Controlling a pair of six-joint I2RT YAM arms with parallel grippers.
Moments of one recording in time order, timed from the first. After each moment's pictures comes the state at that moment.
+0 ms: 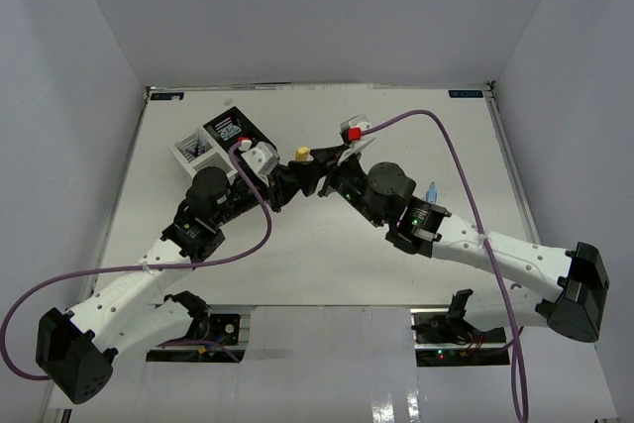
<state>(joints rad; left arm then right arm) -0.64 0.91 0.70 0.24 0.35 -0.07 1.10 1.21 1.00 0.29 0.31 0.25</state>
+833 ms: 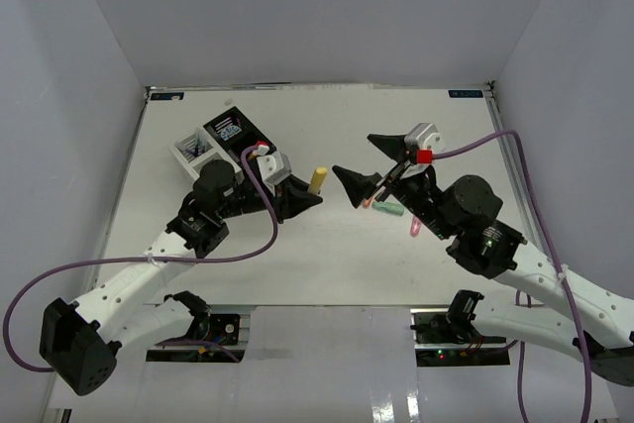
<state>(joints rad) -0.64 0.96 0.73 0.21 0.64 -0.04 1.05 0.84 0.93 0.16 0.23 -0.02</state>
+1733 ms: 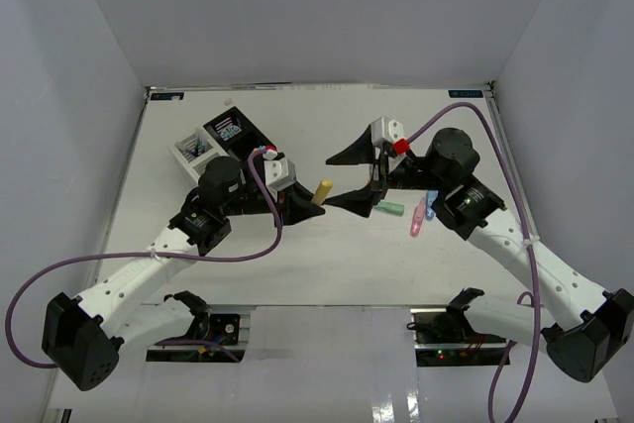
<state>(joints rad) -0.64 1.01 0.77 0.14 0.82 0.02 0.68 1.05 1.02 0.11 -0.88 -0.05</state>
